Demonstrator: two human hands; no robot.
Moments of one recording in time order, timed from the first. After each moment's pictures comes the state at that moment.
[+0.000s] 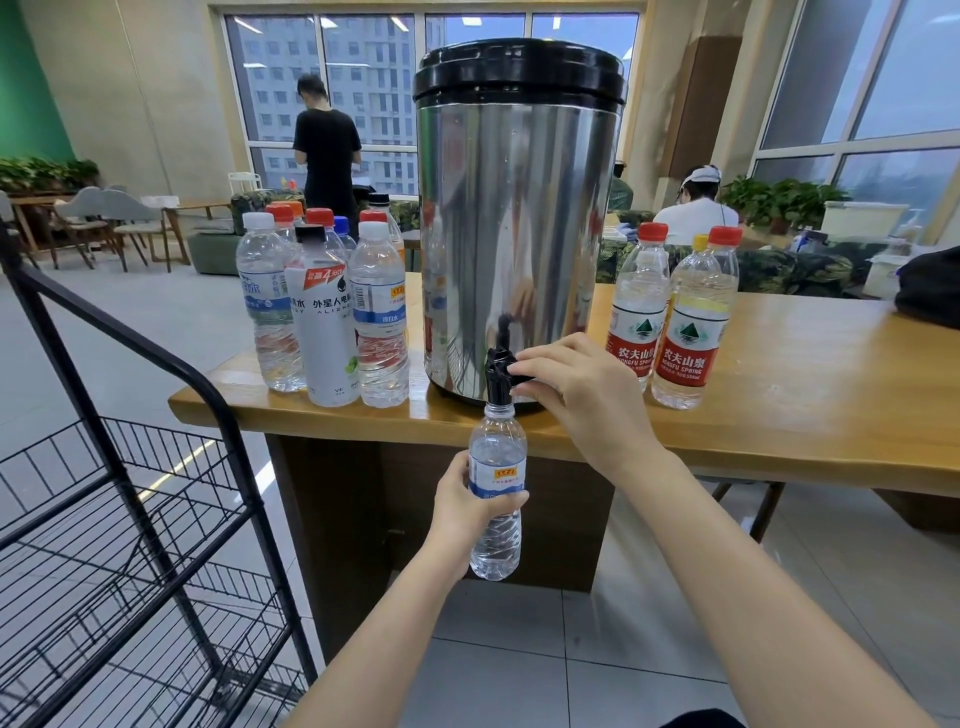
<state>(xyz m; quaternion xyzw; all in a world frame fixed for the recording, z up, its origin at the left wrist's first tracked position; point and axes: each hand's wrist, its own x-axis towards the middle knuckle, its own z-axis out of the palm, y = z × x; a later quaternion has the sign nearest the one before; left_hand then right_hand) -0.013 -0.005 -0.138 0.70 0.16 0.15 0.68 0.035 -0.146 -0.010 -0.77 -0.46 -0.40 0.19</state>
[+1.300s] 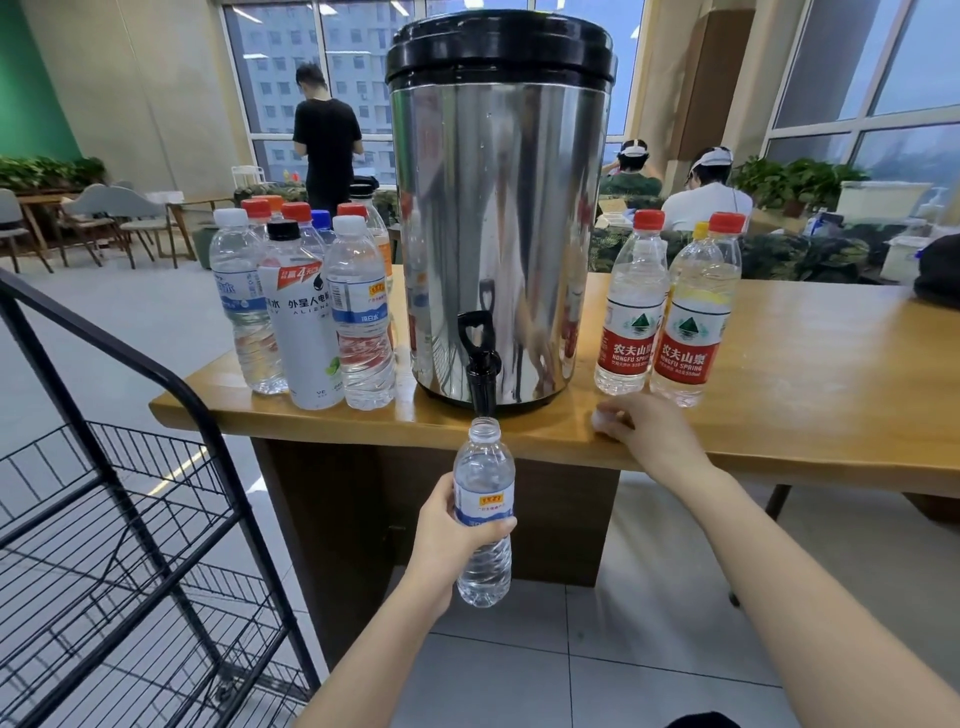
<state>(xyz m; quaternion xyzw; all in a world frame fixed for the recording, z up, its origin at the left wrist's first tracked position) -0.028 -0.010 -0.151 0.70 0.16 0.15 0.68 0.117 -0.208 -0.067 -0.94 -0.21 -0.10 0.26</state>
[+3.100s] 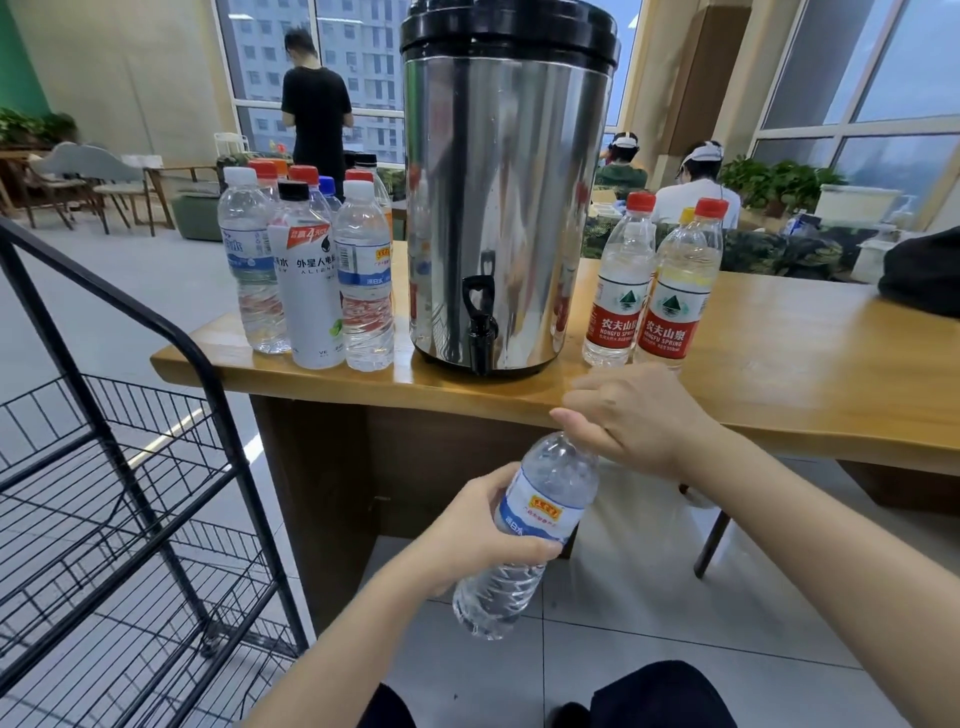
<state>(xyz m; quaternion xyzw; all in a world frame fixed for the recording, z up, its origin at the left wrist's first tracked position) -0.093 -0.045 -0.106 0.76 -0.06 0.00 0.64 0.016 -0.209 -0.005 -0.81 -0.53 -0.26 0.00</state>
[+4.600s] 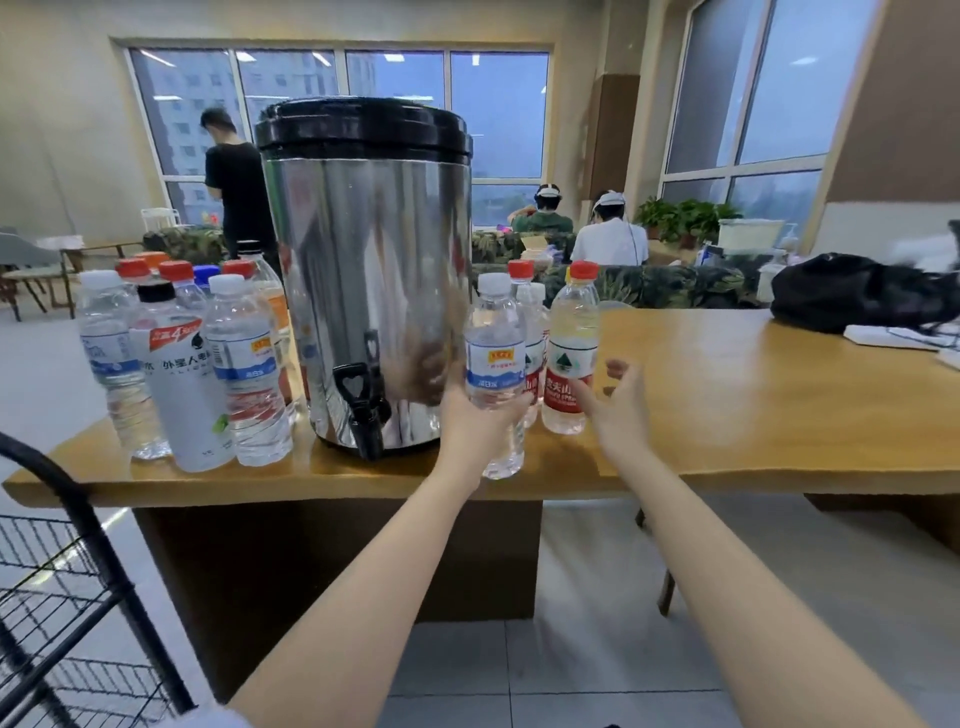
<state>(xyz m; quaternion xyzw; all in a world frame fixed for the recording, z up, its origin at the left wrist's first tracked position) 0.057 -0.122 -0.012 0.69 0.02 0.25 0.68 0.122 -0.268 -0.014 -0.79 -0.07 -0.19 0.58</state>
